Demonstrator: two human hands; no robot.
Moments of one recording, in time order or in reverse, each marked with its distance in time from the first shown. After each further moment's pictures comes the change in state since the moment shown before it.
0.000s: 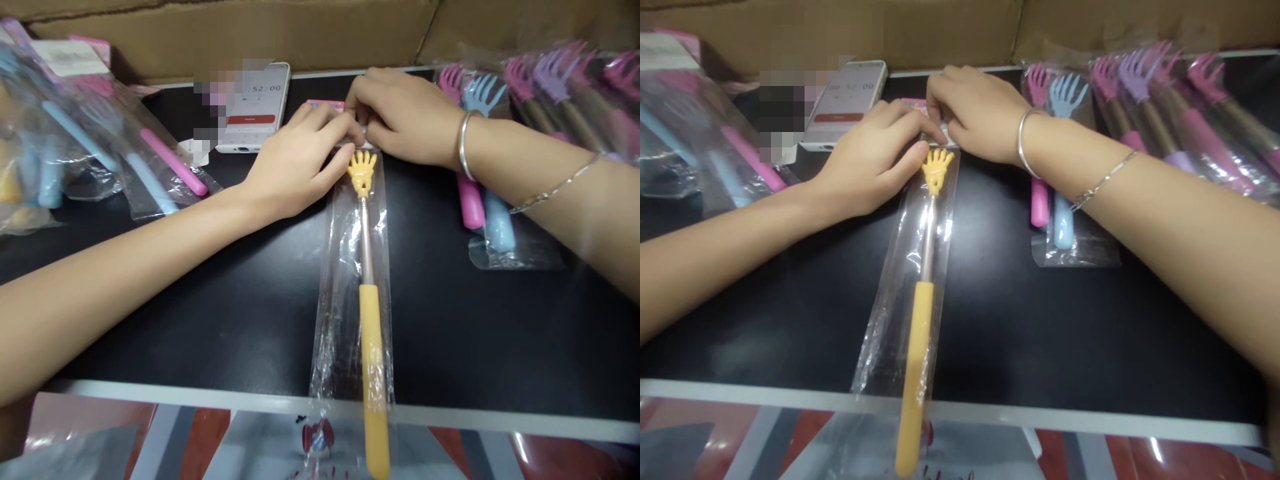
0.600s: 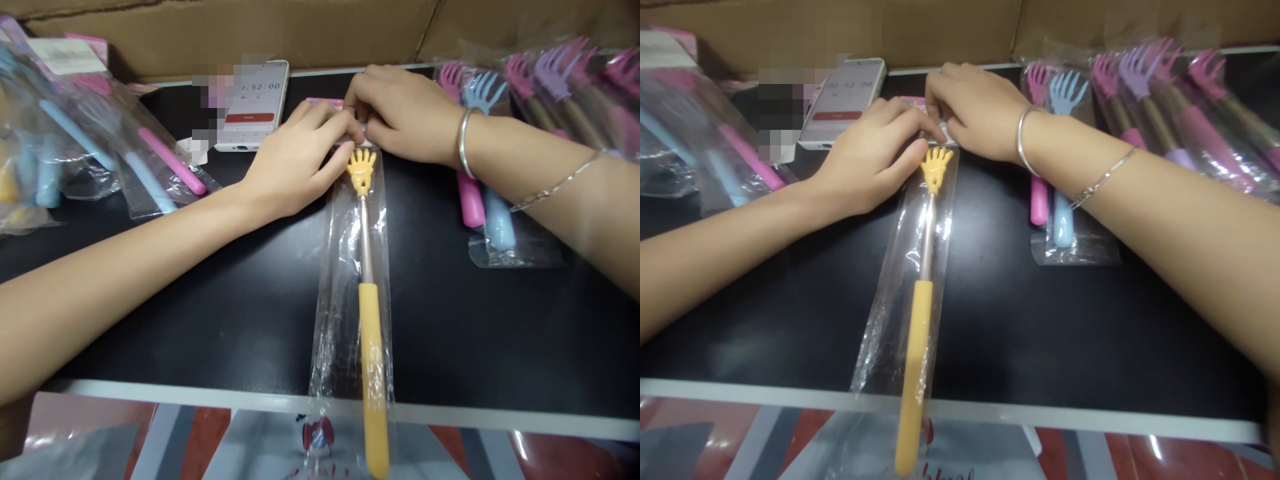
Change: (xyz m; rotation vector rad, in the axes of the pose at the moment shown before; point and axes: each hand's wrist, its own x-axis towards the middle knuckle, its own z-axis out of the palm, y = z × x) left_hand 0.000 -0.003 0.001 0.004 0.033 0.035; right_hand 0.000 -0.002 -0.001 -0.012 -0.010 0.017
